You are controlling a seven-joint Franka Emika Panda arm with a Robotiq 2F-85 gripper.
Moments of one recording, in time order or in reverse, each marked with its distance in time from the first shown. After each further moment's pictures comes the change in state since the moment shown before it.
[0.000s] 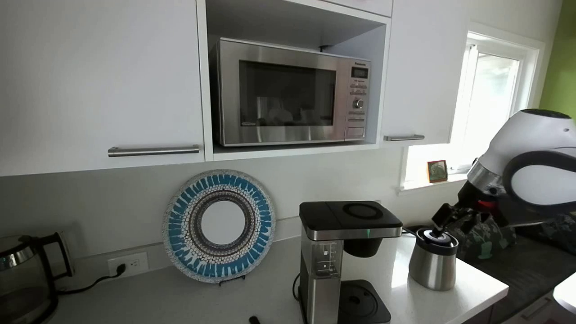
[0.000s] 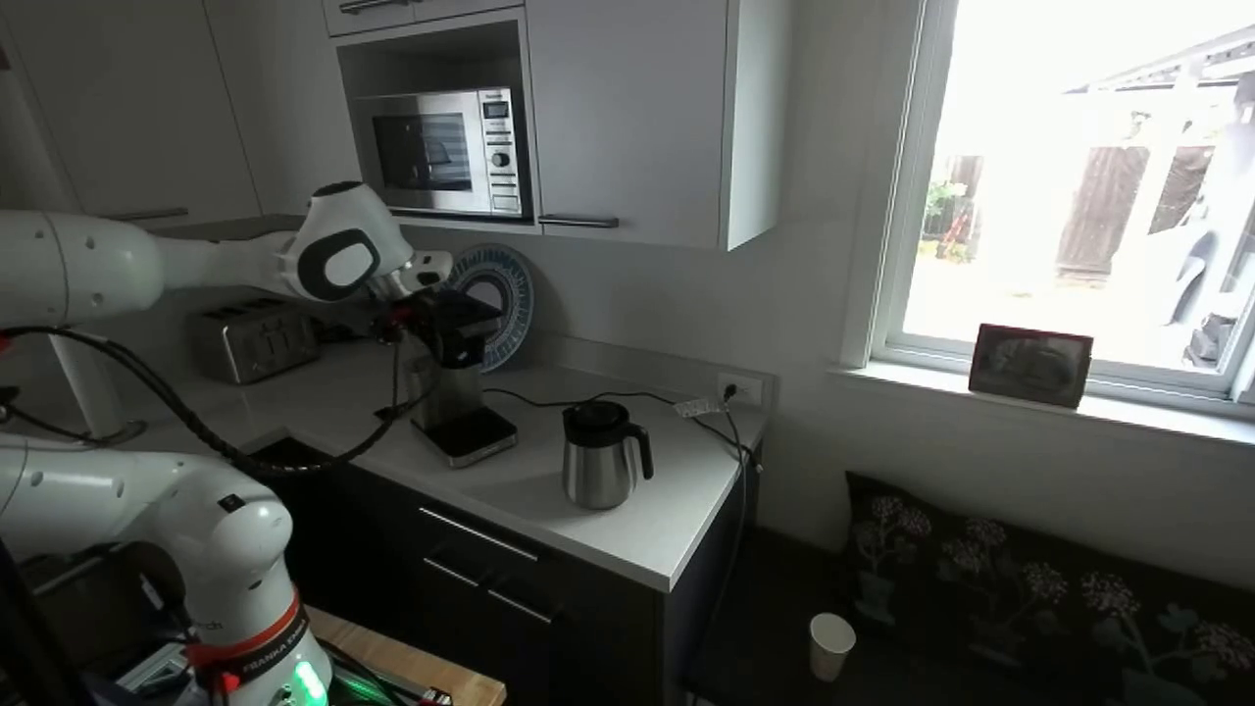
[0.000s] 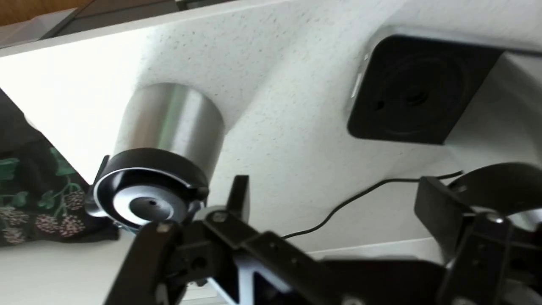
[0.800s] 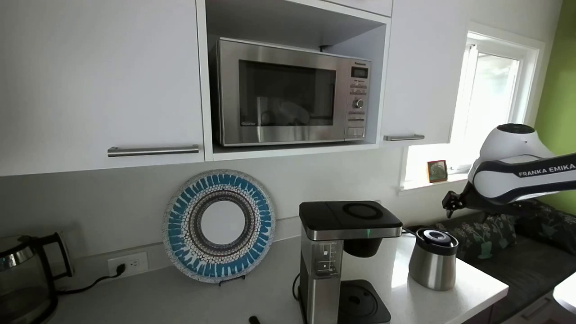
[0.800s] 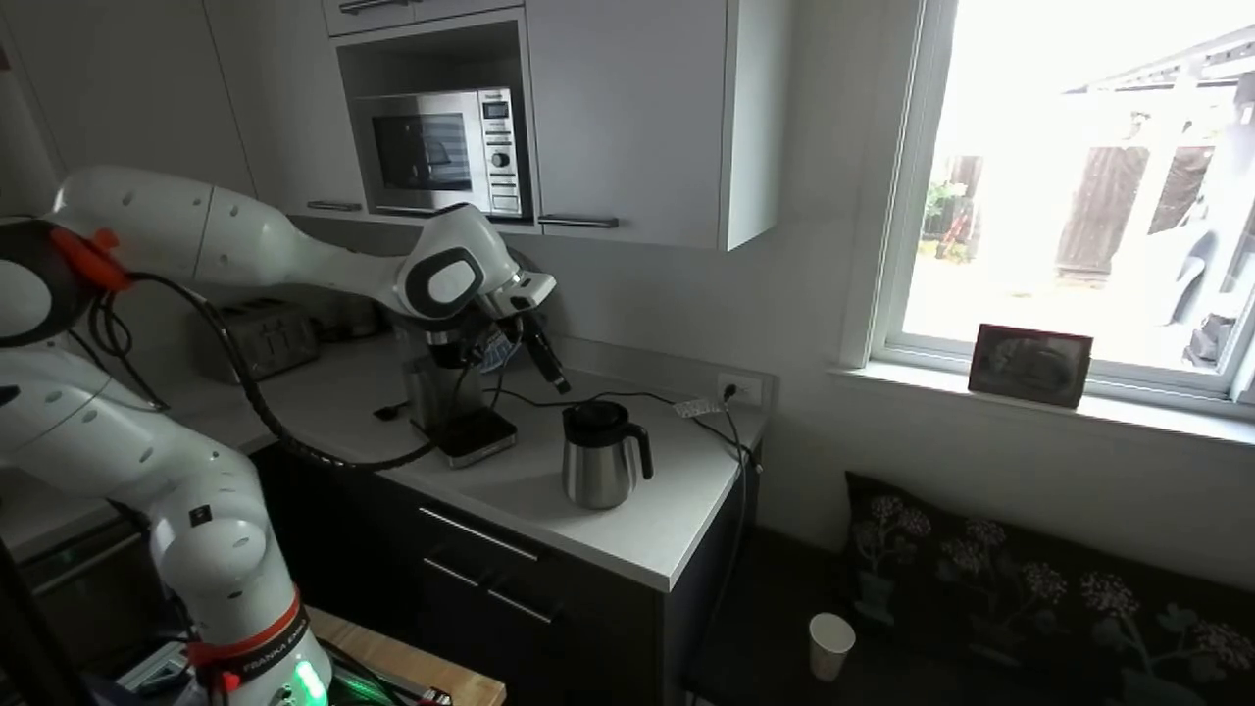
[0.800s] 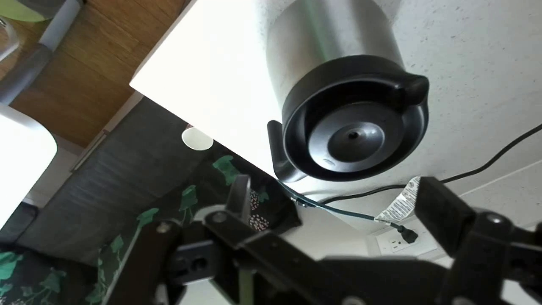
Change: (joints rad) arm -0.328 0.381 -0.025 0.172 -0.150 0.238 0.315
